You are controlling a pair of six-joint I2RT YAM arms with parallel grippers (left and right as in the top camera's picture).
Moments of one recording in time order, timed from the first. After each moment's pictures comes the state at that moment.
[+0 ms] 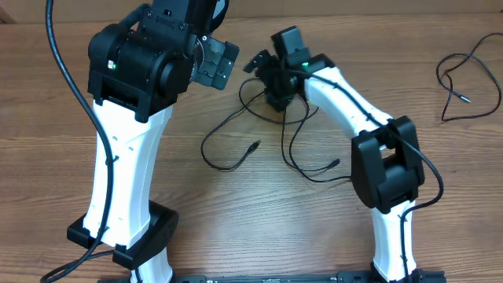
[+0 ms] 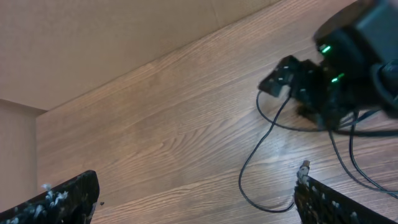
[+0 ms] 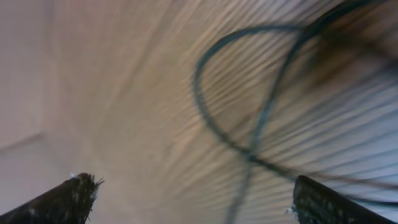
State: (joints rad) left arm -0.45 1.94 2.75 -1.69 -0.32 0.06; right arm 0.44 2.22 1.81 -0.55 -0.28 1.30
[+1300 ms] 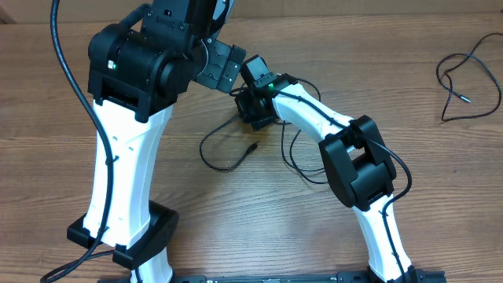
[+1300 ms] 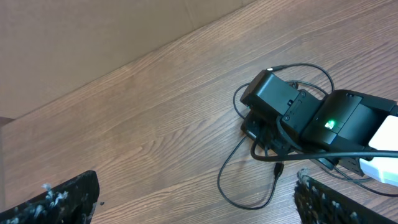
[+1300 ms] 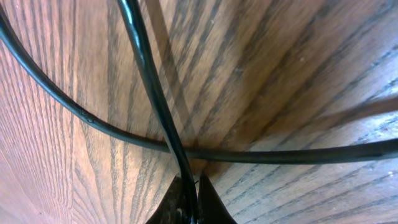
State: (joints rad) left arm -0.45 1.94 2.75 -1.69 -0.23 0.06; right arm 0.56 2.34 1.80 -0.64 -0.19 1.62
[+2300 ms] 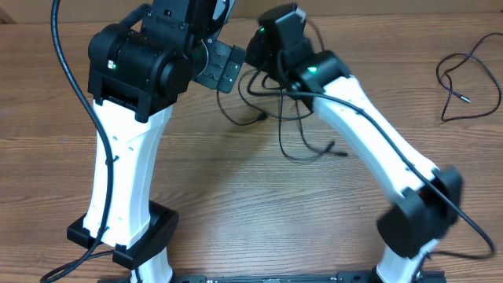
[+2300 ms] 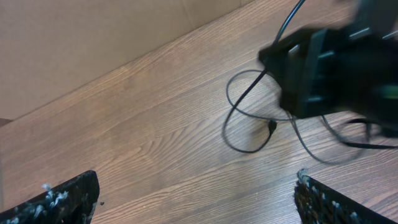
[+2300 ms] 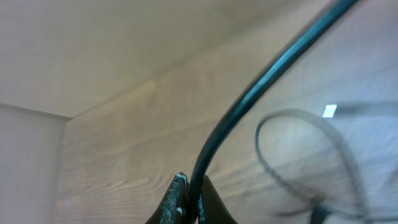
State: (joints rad) left arm -0.45 1.94 2.75 -1.69 -0.22 0.06; right arm 0.54 1.89 1.85 -0.61 0.09 0.83
